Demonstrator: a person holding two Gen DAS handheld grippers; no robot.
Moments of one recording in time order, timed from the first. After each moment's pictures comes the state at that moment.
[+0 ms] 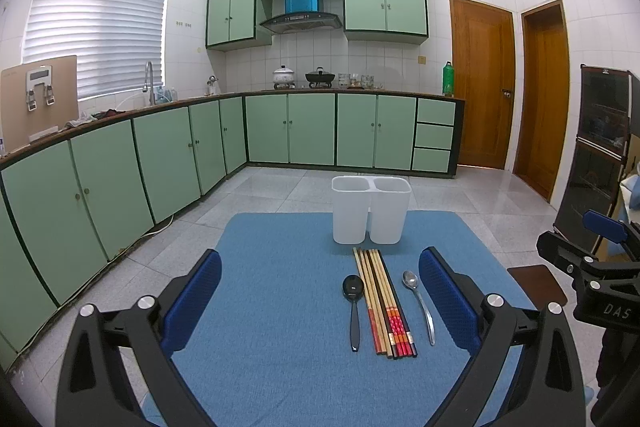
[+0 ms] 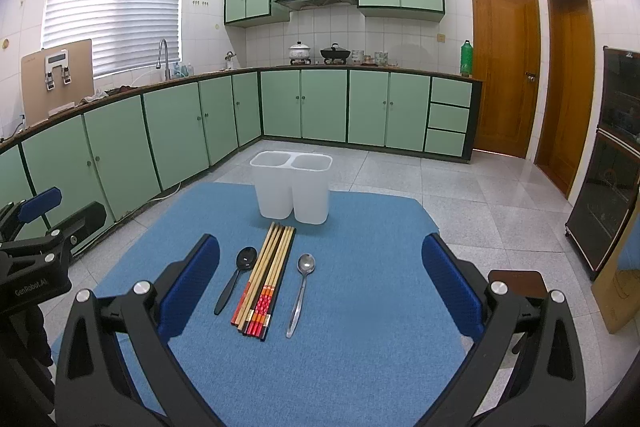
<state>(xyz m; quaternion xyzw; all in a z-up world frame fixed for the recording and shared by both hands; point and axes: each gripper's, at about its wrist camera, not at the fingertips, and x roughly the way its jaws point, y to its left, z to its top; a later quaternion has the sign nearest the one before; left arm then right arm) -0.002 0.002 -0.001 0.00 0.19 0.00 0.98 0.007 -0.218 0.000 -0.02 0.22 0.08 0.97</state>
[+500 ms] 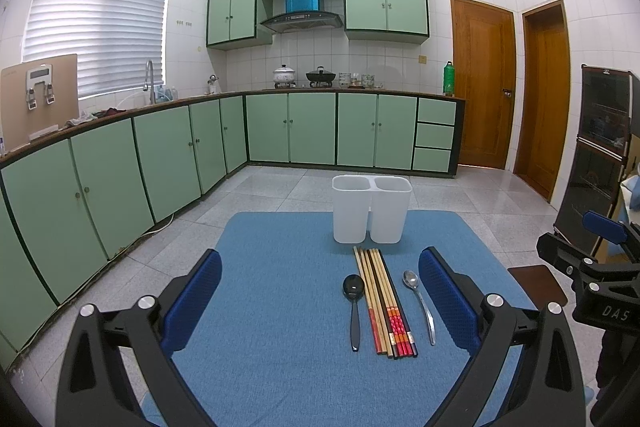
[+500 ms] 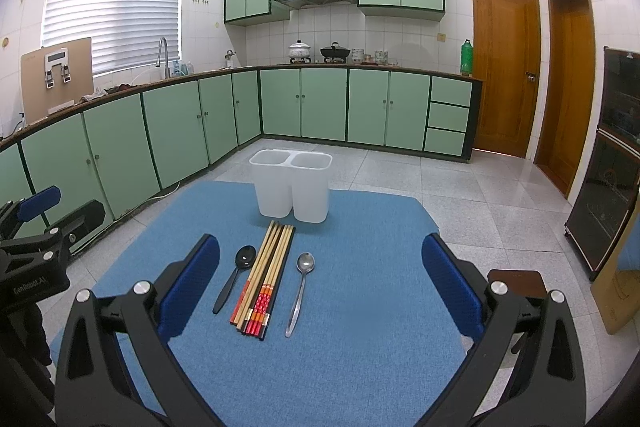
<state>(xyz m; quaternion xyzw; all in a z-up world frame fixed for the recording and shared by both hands) -0.001 0.002 -0.002 0.00 0.19 0.00 0.98 0.008 -0.220 -0.003 -0.02 0.22 0.08 0.97</state>
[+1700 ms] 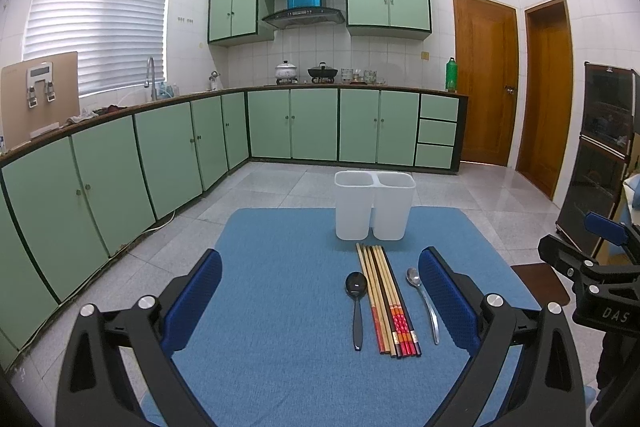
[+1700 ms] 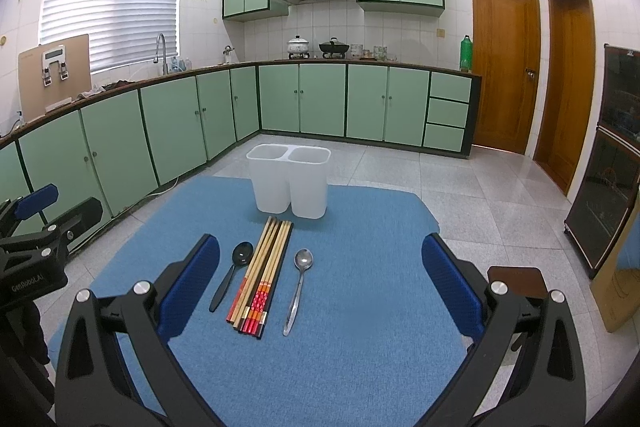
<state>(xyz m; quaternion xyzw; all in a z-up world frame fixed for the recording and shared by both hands) 0.002 0.006 -0.010 0.00 0.20 0.01 0.98 0.015 -0.223 -0.022 -0.02 0.23 0.08 0.97</state>
